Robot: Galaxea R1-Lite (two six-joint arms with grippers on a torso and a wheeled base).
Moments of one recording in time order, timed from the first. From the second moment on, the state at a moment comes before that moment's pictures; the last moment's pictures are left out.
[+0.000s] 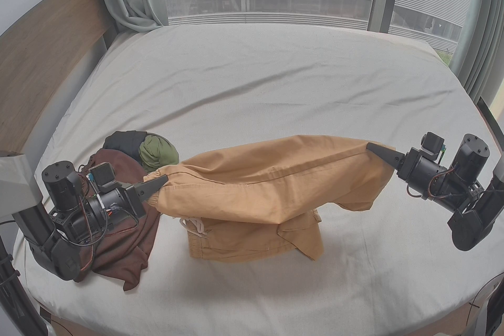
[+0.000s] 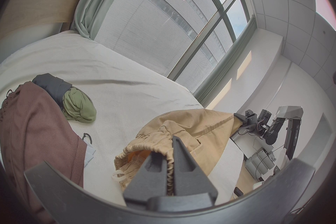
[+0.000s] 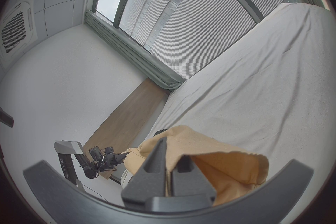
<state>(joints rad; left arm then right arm) -0.12 1.99 -0.35 -1.55 -0.58 -0.40 0.16 1.93 -0.46 -1.54 0.60 0.68</state>
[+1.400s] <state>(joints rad) -0.12 2.00 -0.41 -1.55 -0.59 -0.34 0.05 1.97 -0.53 -1.54 0.61 0.75</state>
